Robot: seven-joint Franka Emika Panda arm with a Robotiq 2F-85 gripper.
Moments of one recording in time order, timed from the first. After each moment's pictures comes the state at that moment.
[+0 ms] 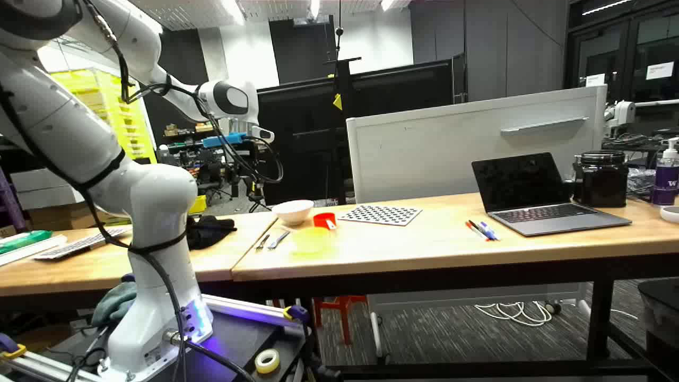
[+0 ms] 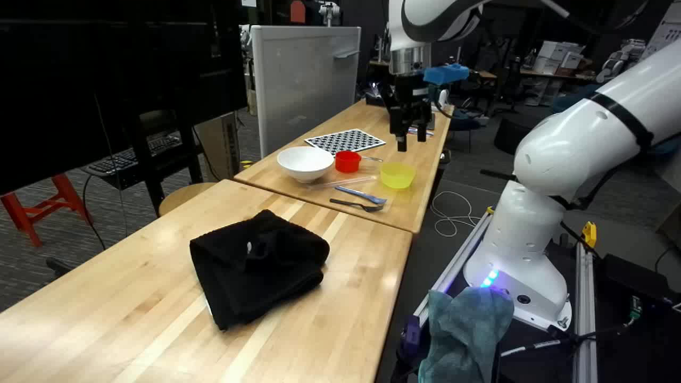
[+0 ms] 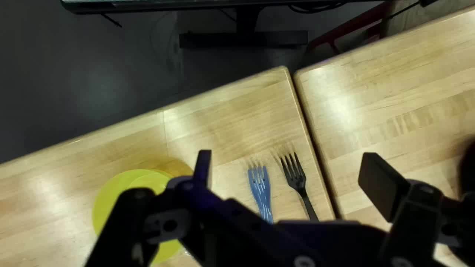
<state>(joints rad) -0.05 -0.64 -0.01 -2.70 -0.03 1.83 0.02</state>
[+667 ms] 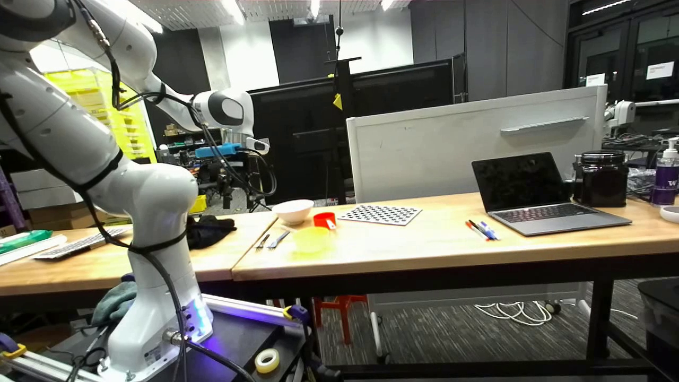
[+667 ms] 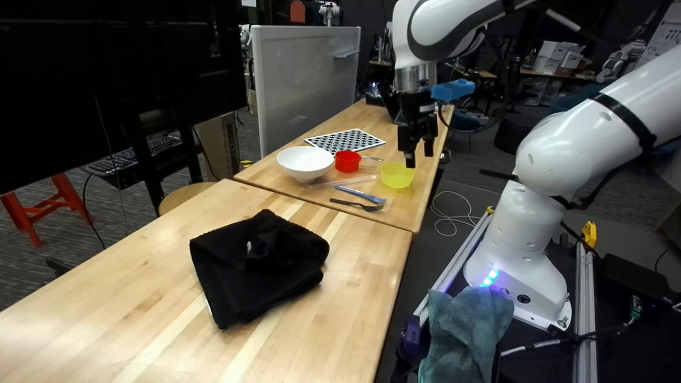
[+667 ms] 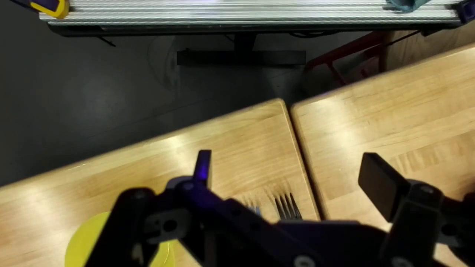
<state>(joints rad) -0.03 -0.69 -0.01 -2.80 -0.02 1.84 0.01</state>
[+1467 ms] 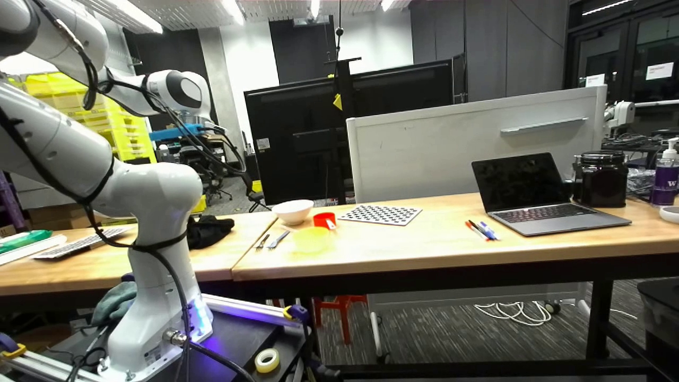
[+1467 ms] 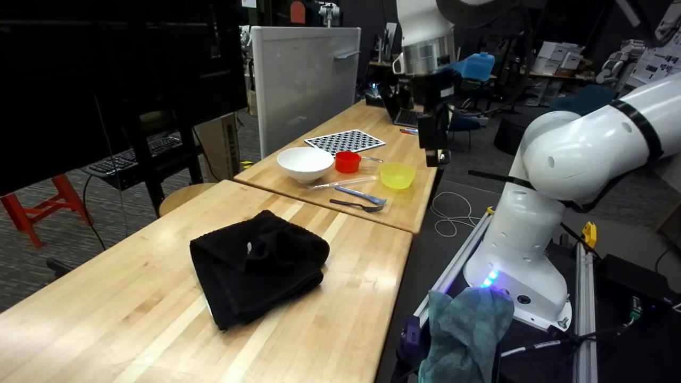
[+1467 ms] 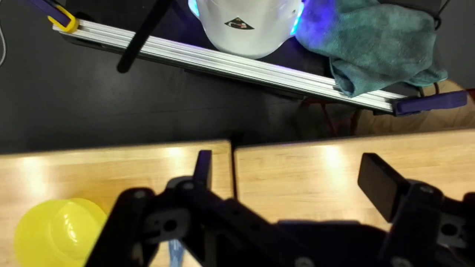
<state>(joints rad) 0.16 -0.91 0.14 -2.77 0.08 1.56 0.02</state>
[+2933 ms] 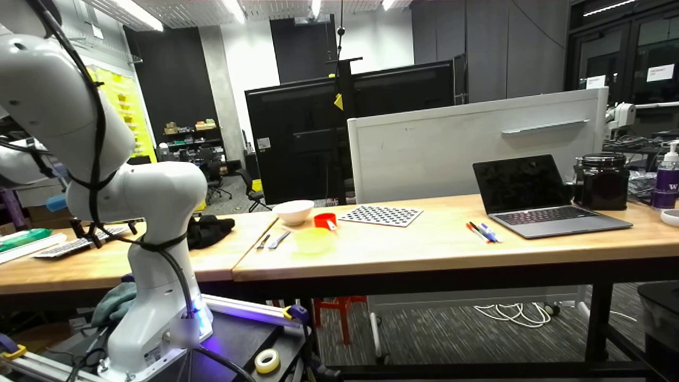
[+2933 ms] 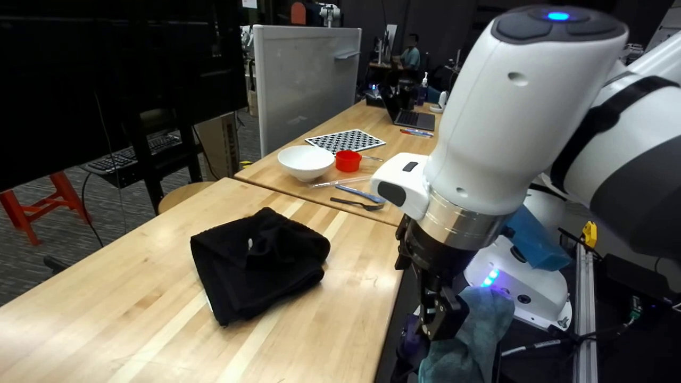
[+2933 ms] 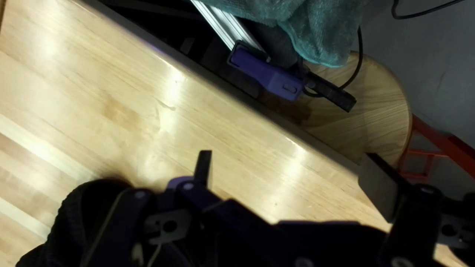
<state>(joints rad) 0.50 -0.69 0.93 -2.77 0.45 2.19 0.17</state>
